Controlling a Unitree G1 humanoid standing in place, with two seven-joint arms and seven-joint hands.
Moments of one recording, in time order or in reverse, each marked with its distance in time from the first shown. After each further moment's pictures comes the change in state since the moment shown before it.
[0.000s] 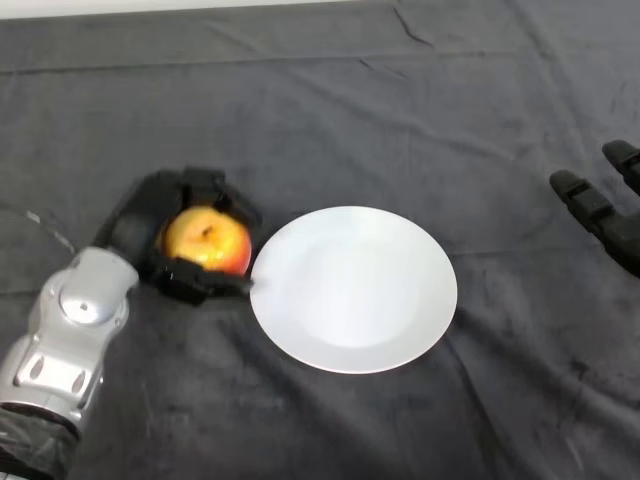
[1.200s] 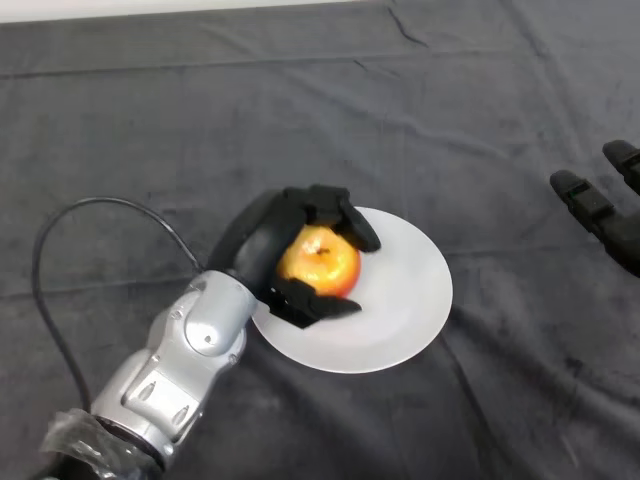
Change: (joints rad) left arm -0.006 -0.123 -0.333 0.195 -0.050 -0.088 0.092; right arm 0.000 0.000 0.000 0.000 0.000 0.000 0.000
